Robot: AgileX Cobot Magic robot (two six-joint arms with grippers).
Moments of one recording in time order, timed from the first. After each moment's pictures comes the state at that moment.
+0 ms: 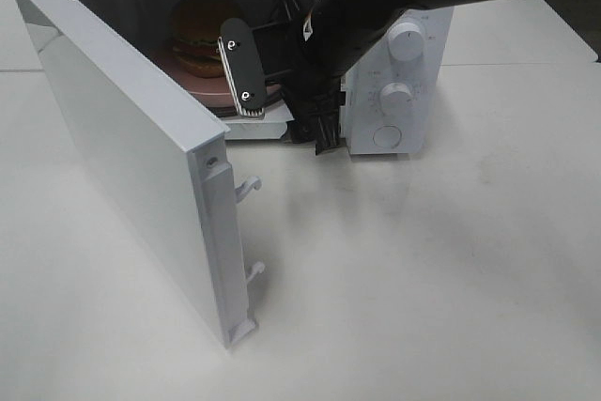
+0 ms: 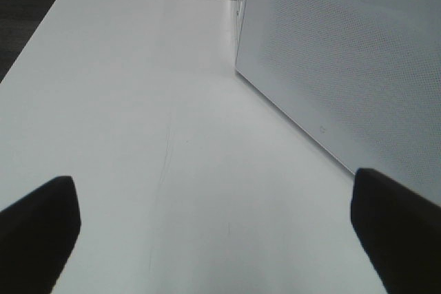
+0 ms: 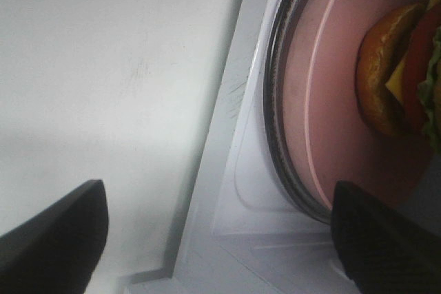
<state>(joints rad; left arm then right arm) 0.06 0.00 -0.50 -0.09 1.04 0.00 0.62 1.99 -1.45 -0.13 0.39 -1.19</state>
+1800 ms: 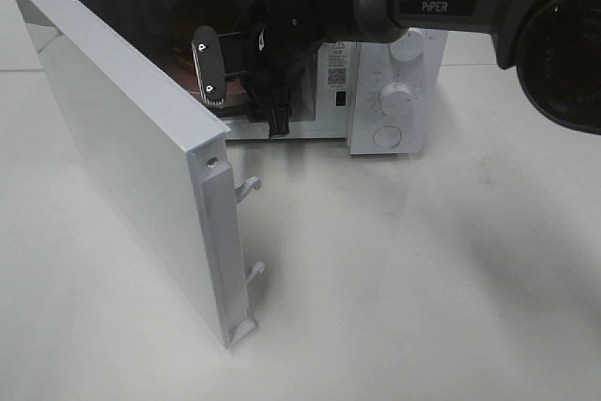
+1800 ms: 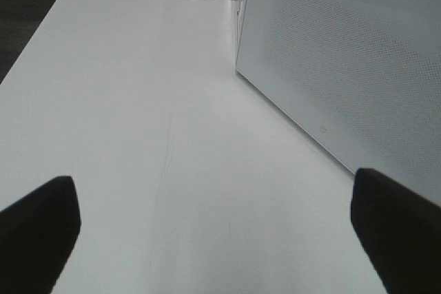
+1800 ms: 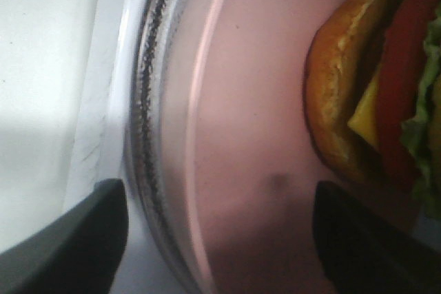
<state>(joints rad) 0.06 0.00 -0.50 -0.09 1.04 0.00 0.59 2.40 -1.95 -0.18 0.41 -1.12</state>
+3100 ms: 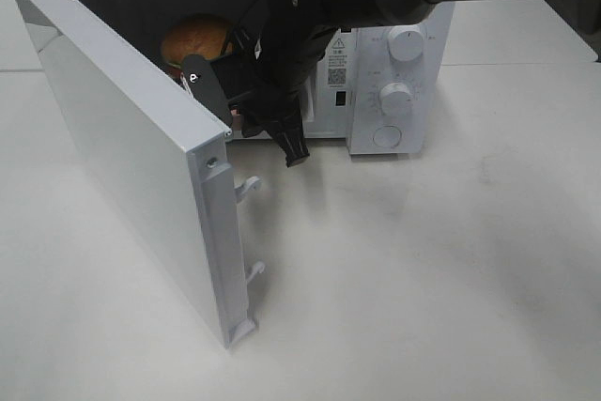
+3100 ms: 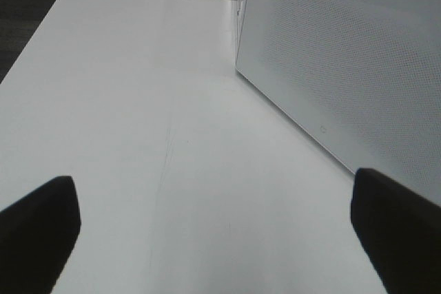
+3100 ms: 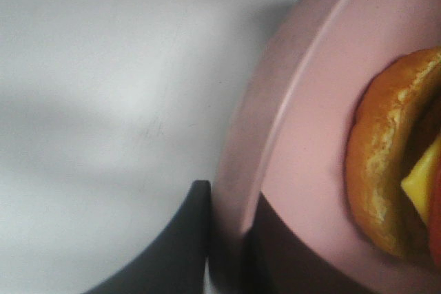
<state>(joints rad) 0.06 0.00 -0.50 -0.09 1.04 0.00 0.65 2.22 -1.73 -0.03 0.56 -1.40</state>
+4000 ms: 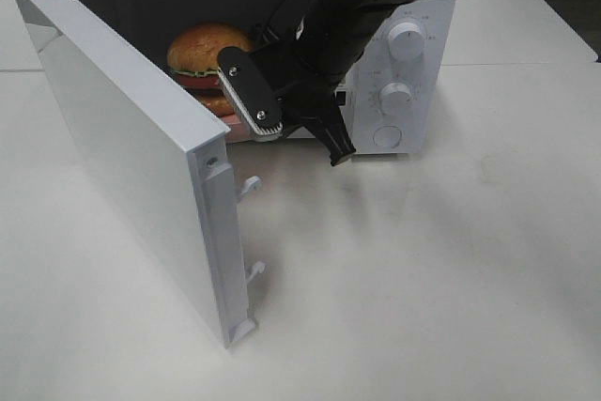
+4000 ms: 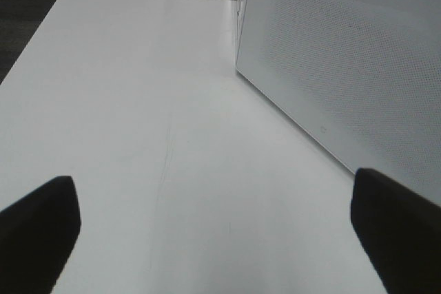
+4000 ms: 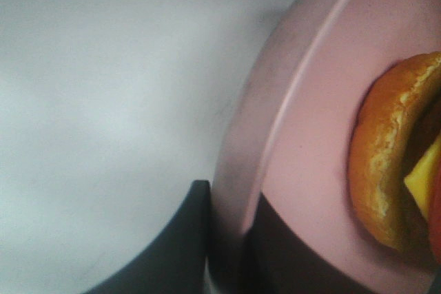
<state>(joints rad) 0.06 0.00 -0.50 -0.09 1.04 0.00 0.59 2.05 -1.55 0.15 0.62 -1.67</state>
